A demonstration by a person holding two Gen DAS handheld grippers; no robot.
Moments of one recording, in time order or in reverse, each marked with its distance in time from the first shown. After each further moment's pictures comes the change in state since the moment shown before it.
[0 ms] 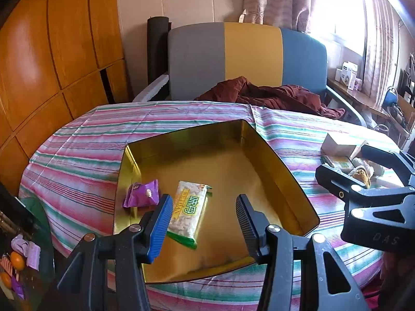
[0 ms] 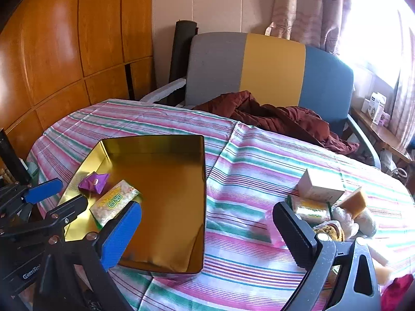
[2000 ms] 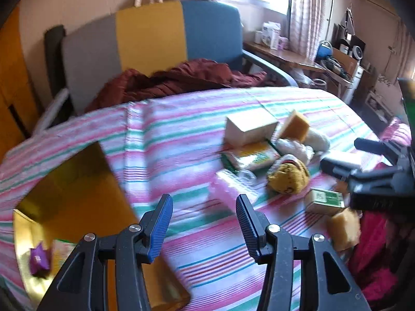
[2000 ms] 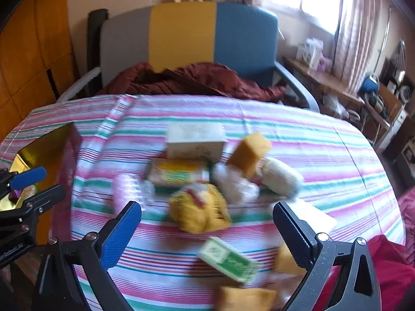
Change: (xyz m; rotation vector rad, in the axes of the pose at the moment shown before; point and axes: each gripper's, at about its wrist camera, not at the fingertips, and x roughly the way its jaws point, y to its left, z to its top) left arm 0.072 -0.175 0.049 0.277 0.128 -0.369; right arm 0.003 -0.219 -0.038 0.232 0.205 -0.266
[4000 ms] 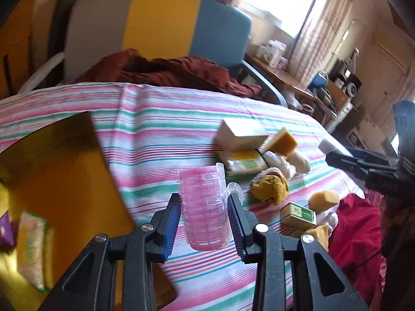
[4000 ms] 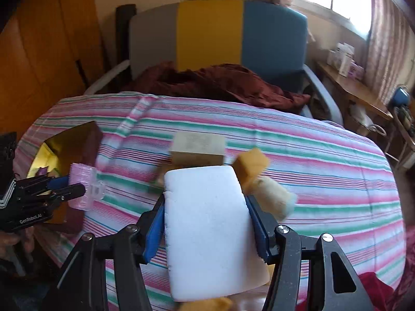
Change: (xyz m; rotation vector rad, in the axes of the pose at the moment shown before) left arm -0.009 0.038 -0.016 -0.217 -0.022 -0.155; right arm -0.023 -0.003 0.033 -0.125 -0.002 0.239
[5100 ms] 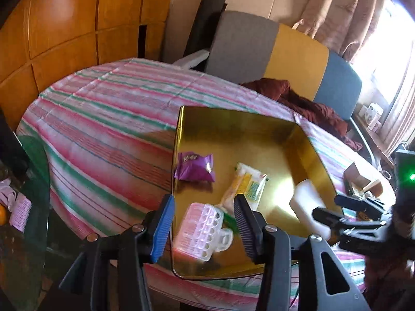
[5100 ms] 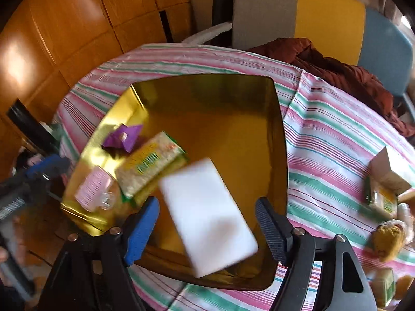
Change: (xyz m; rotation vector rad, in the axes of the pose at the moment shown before) left arm -0.153 0.179 -0.101 -0.365 -0.165 0.459; right arm 0.094 0.267 -0.023 -0.243 0.133 0.212
